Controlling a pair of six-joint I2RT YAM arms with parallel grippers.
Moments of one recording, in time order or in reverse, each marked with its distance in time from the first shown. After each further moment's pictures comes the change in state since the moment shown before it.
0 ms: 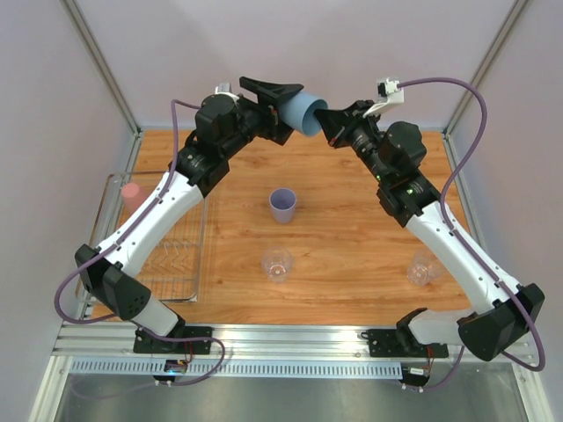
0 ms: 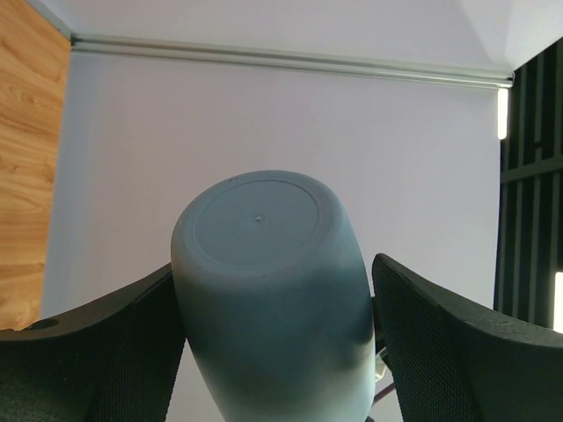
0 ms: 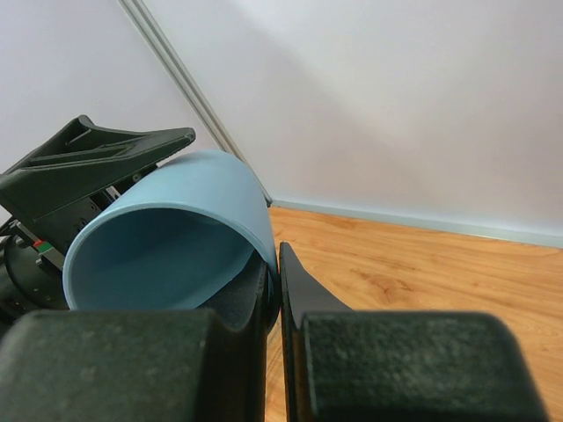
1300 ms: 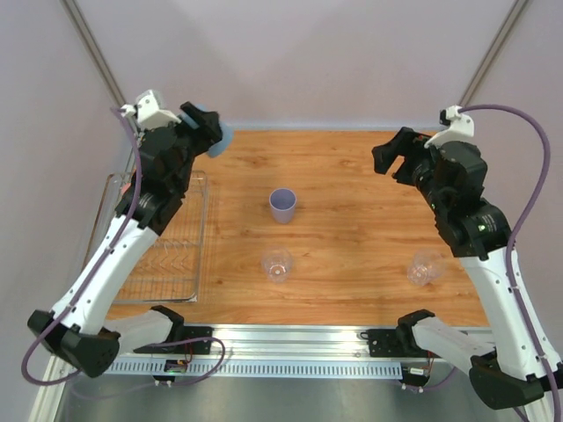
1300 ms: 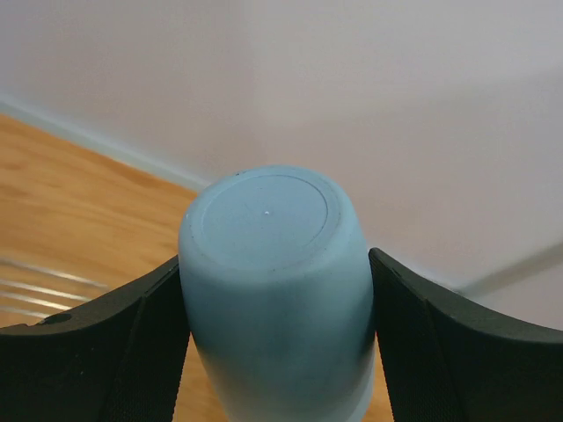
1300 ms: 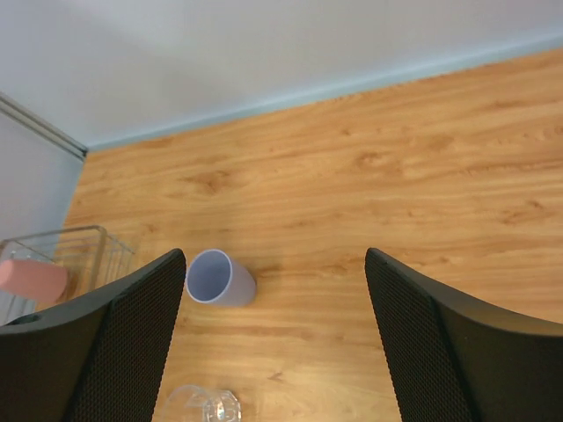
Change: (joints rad) left arm 0.114 -0.329 -0.259 -0.056 -0.475 1.024; right arm -0.194 -0.279 0.087 -0.756 0.190 -0.045
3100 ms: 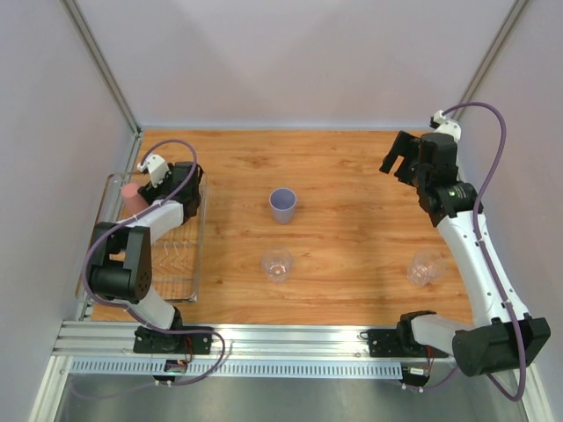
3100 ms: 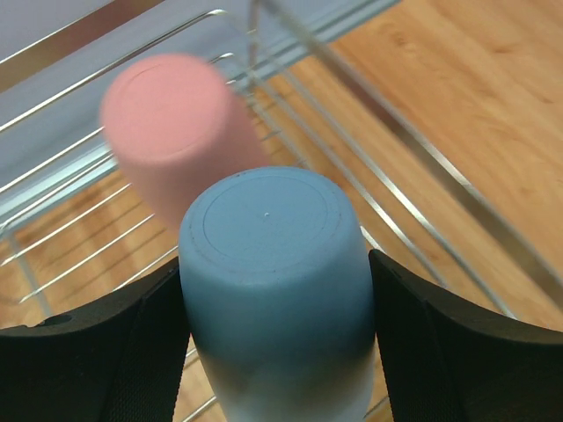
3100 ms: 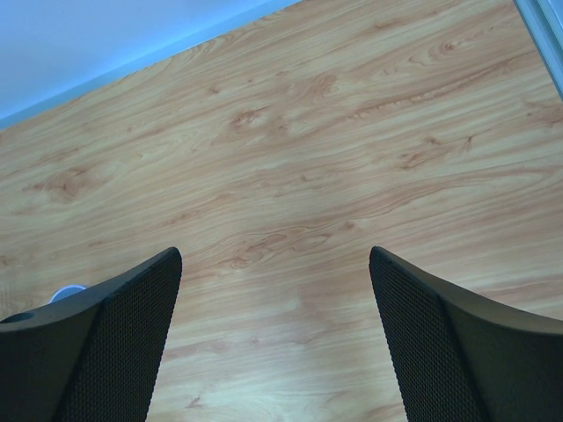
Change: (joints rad) left arm 0.340 0.400 -0.499 0.167 -0.606 -0.006; right arm -0.190 0.170 -0.171 0.051 0.048 -0.013
